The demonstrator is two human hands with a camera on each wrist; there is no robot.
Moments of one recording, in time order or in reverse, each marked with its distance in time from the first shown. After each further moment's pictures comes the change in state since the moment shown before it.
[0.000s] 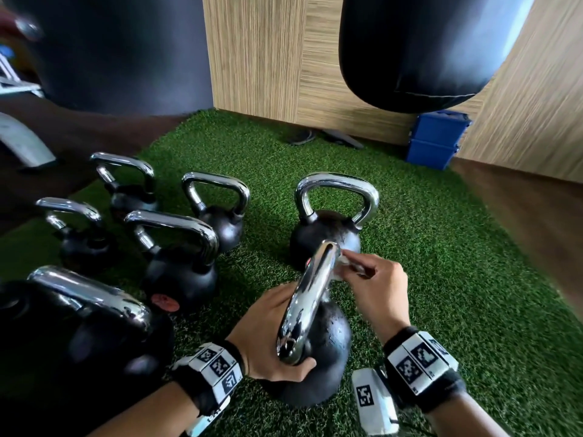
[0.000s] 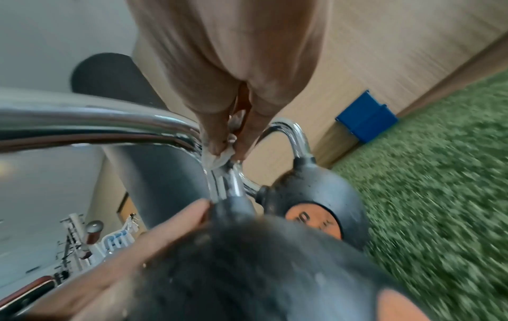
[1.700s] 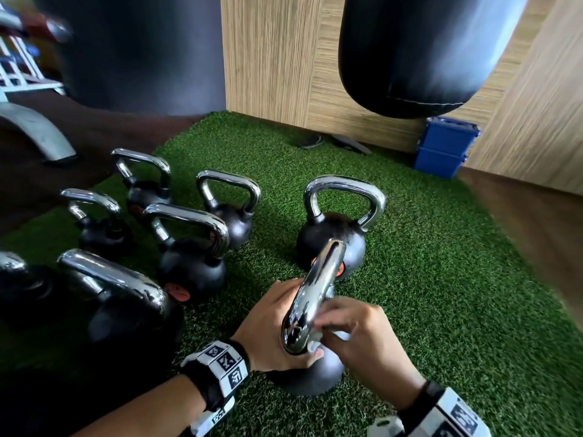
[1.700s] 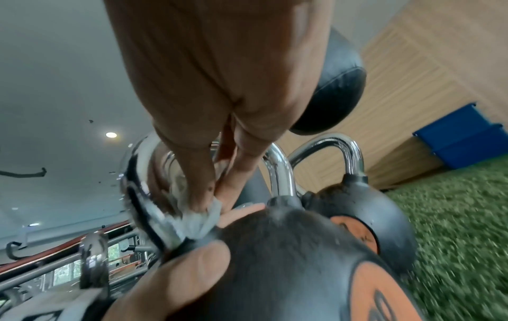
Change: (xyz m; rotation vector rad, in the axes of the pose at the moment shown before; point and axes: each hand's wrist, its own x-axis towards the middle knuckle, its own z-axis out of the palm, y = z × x) left_hand -0.011 -0.017 0.013 0.136 0.027 0.027; right_hand -0.078 -0.053 -0.011 0.033 -0.436 -0.165
